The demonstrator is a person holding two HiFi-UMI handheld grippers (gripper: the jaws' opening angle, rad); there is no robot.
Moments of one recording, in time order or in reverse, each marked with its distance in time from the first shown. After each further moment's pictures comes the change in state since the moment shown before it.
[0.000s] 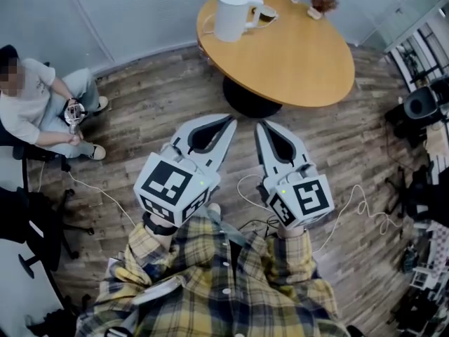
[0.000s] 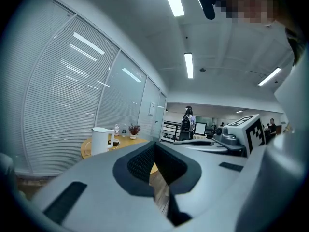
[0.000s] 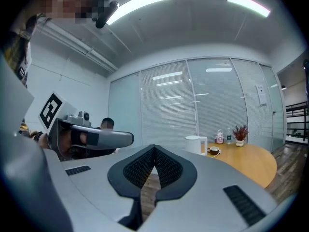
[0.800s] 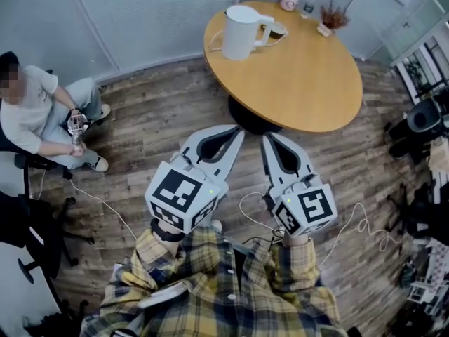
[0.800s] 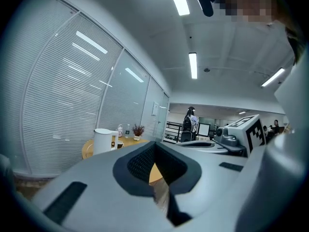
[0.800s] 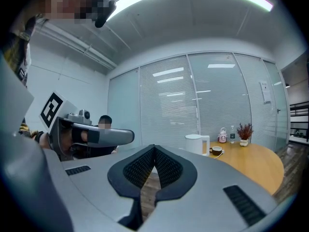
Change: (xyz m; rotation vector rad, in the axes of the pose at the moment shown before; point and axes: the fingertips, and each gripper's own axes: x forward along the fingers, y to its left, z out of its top) left arm 0.046 0.052 0.006 -0.014 -0.006 0.020; right arm 0.059 -0.037 -0.004 0.004 0.036 0.022
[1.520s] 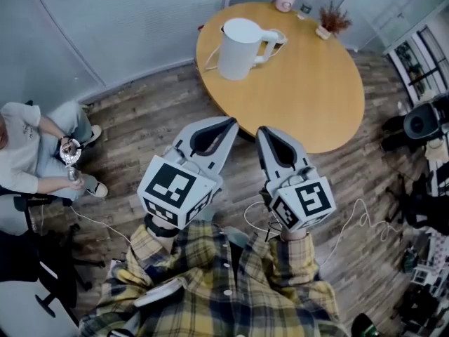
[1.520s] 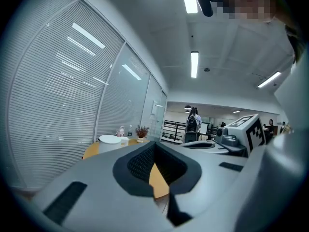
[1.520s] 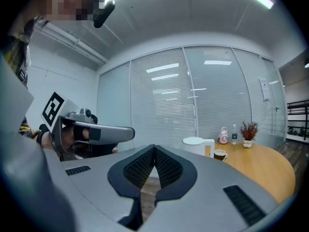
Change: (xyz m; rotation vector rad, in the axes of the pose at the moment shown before) left arm 0.072 0.144 0.034 0.017 0.020 -0.074; right arm 0.151 -0.045 0.017 0.017 0.022 -0.063
